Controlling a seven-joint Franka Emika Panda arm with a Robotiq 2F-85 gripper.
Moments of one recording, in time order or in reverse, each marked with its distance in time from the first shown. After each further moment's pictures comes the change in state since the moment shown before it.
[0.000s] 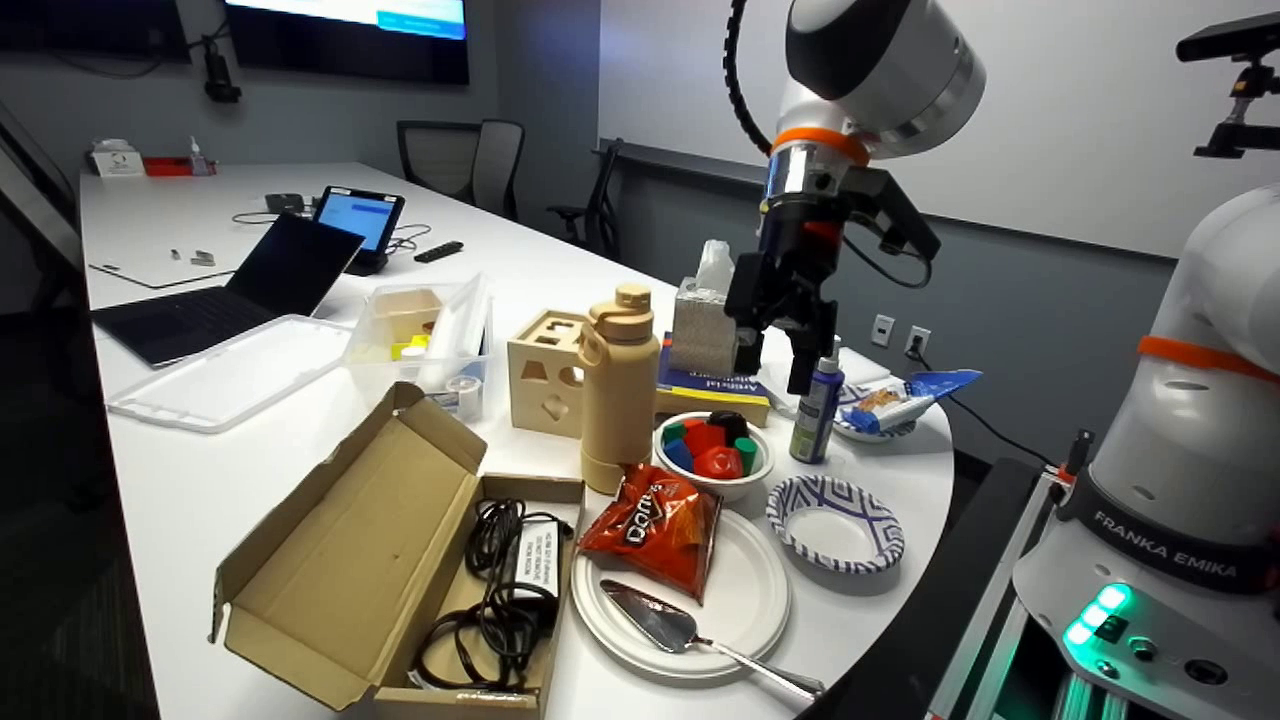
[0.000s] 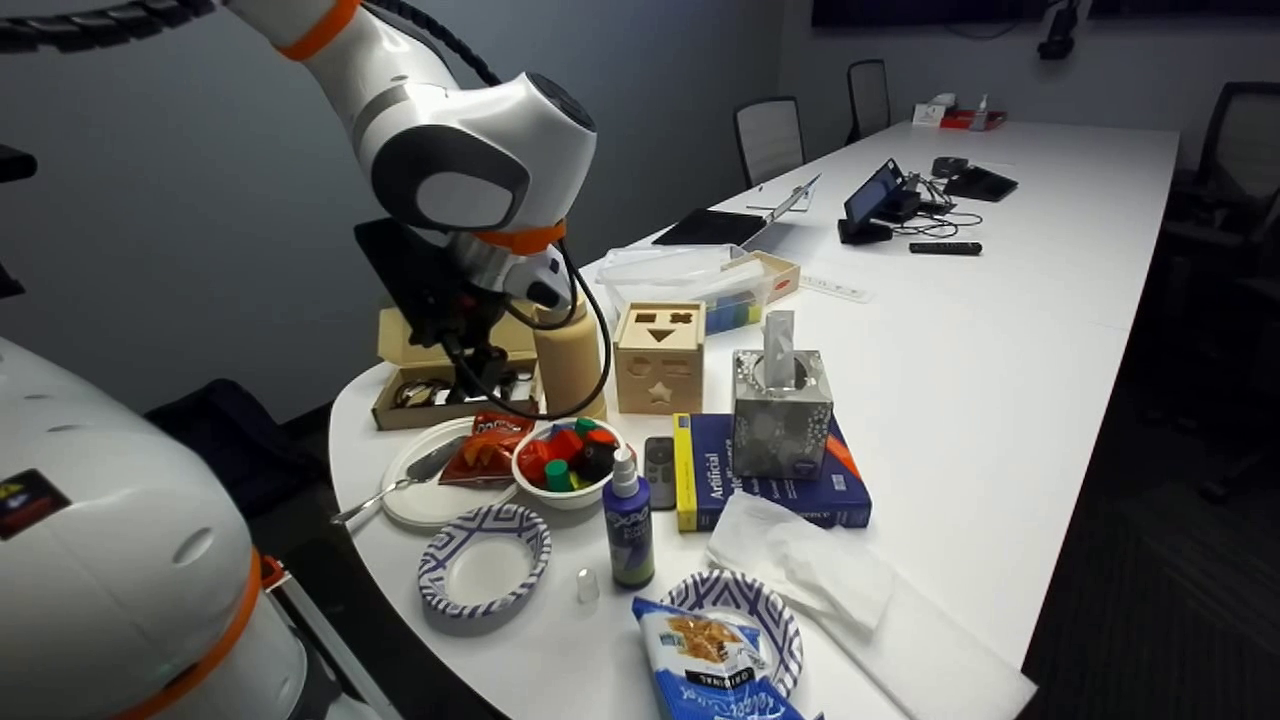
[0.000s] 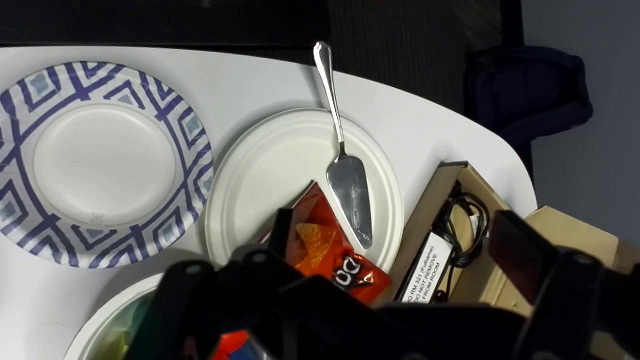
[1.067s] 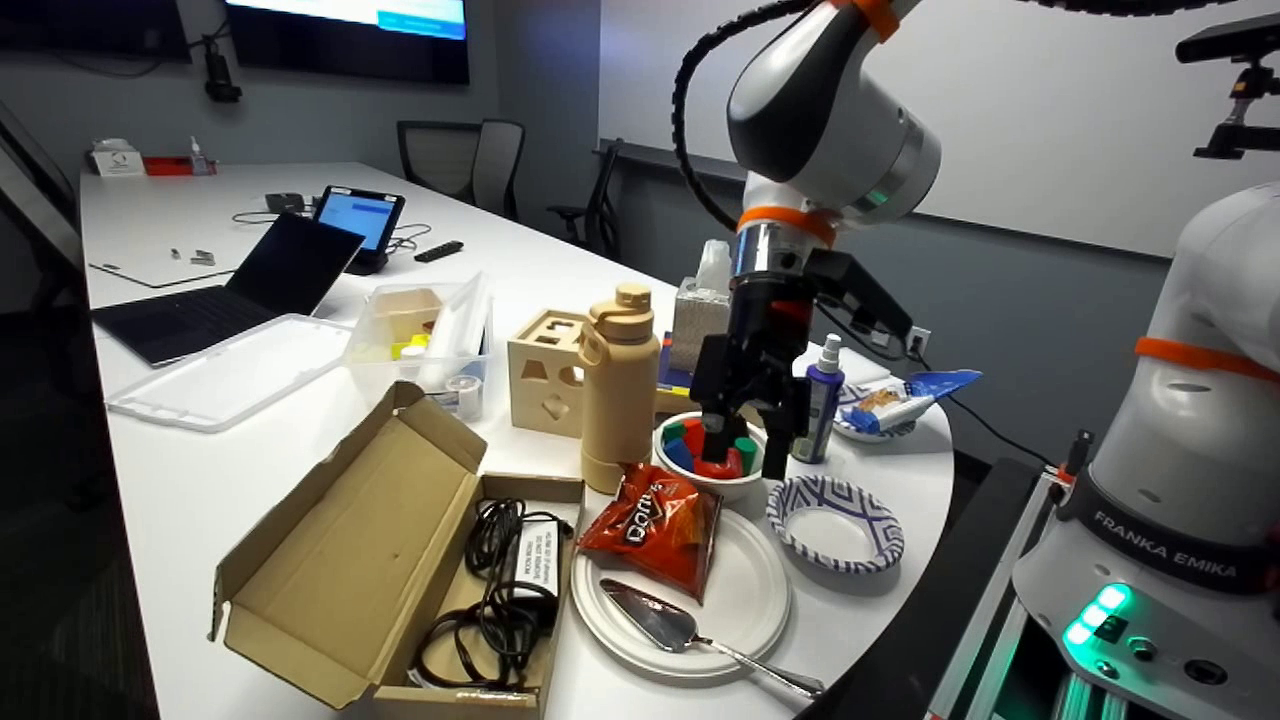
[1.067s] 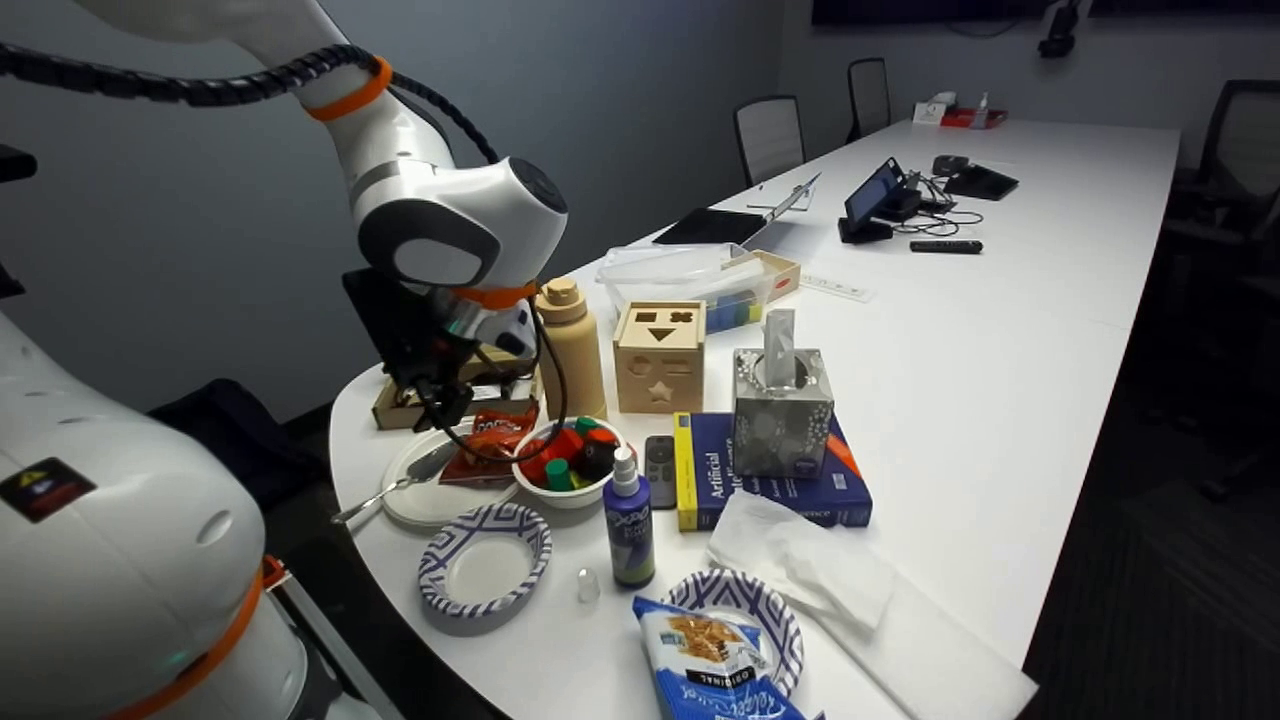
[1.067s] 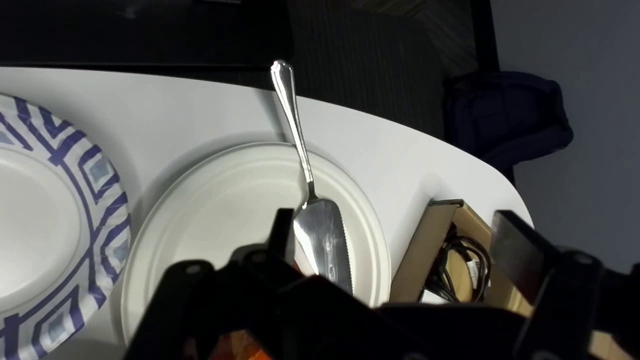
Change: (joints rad) arm 0.072 0.210 0.105 0.000 0.243 0.131 -0.105
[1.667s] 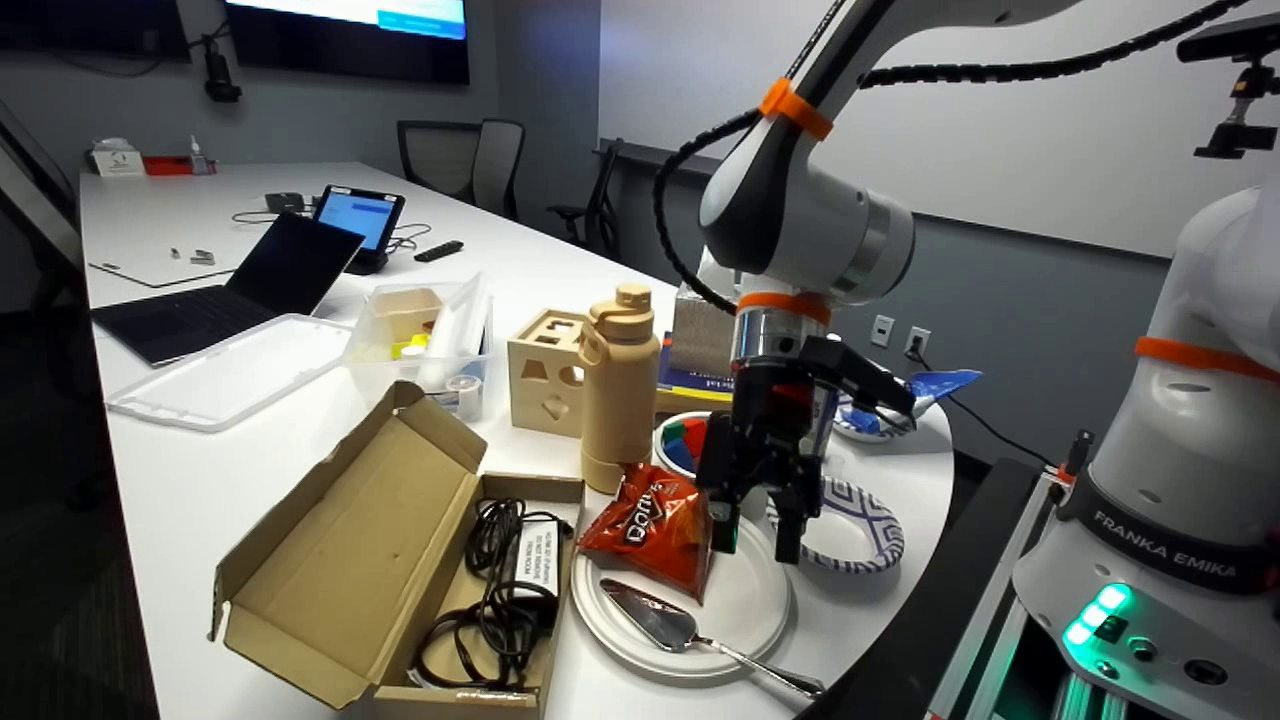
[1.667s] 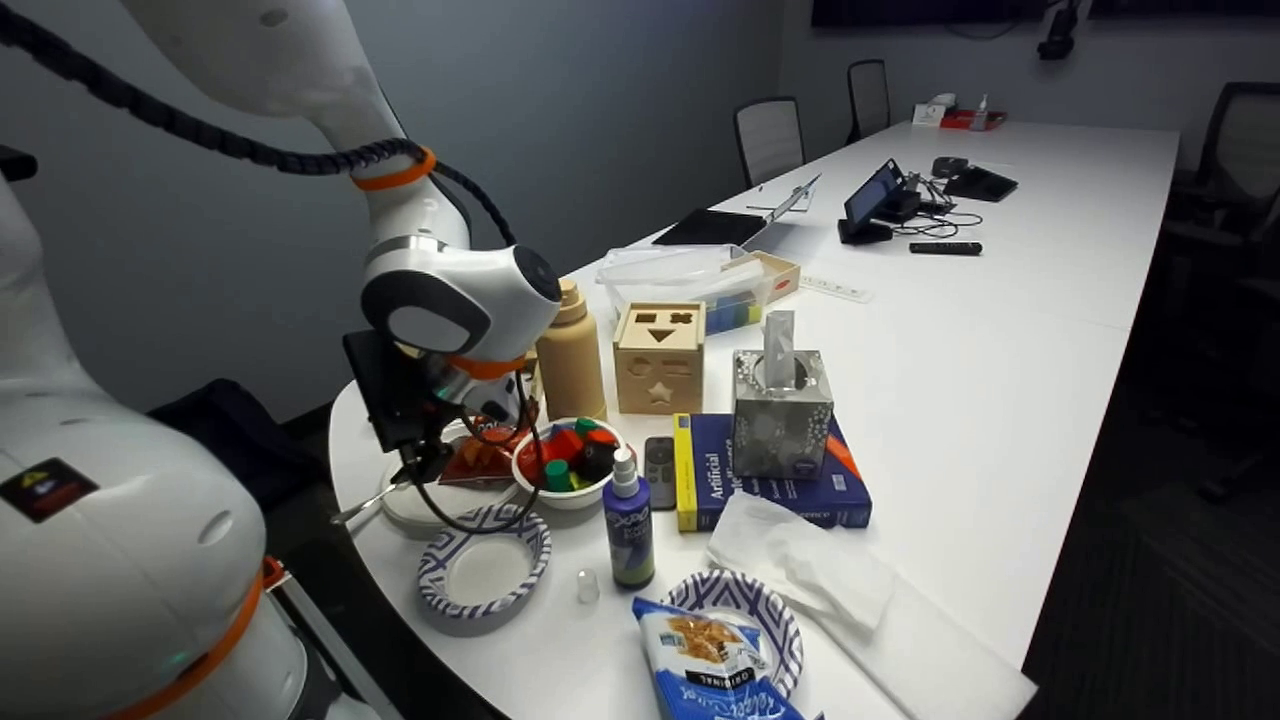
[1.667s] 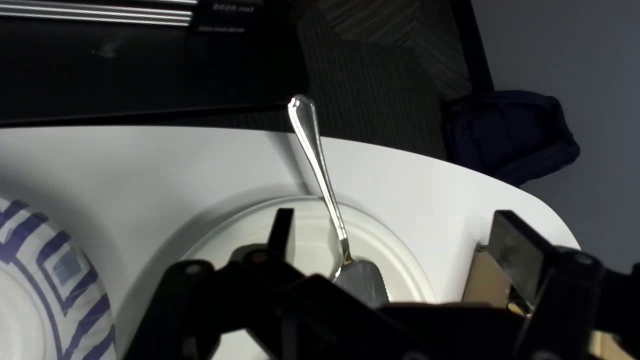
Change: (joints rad) arm 0.001 0.224 0.061 0.000 0.178 0.071 -0.135
